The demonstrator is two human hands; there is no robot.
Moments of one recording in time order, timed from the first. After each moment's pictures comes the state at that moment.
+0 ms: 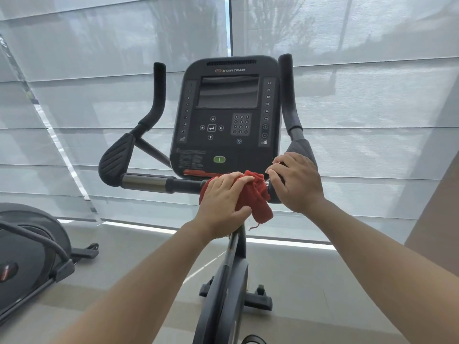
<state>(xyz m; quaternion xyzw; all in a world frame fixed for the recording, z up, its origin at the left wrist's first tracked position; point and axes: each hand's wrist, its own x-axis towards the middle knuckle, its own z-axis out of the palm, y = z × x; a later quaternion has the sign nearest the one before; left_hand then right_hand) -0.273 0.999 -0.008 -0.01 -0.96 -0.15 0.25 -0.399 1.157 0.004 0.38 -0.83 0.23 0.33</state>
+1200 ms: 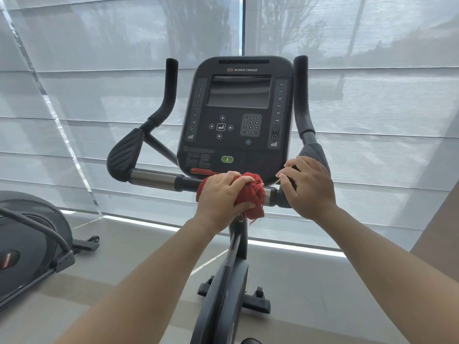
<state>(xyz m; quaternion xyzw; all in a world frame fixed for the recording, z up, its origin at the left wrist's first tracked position) -0.283 0.969 -0.014 0.02 -0.95 -0.07 0.29 -0.399 1.154 0.002 0.38 -0.83 0.23 0.34</state>
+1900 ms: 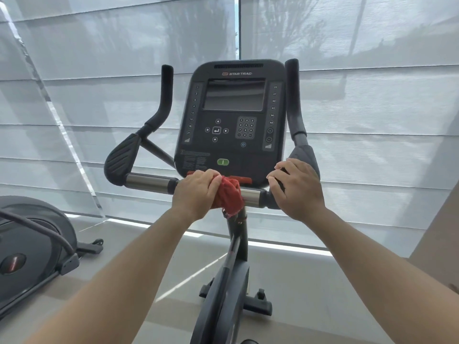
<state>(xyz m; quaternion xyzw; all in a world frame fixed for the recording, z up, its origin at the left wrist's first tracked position) -0.278 0.949 0.007 0.15 -0.95 -0.11 0.25 -0.397 1.156 0.003 0.38 -0.84 0.22 0.31</state>
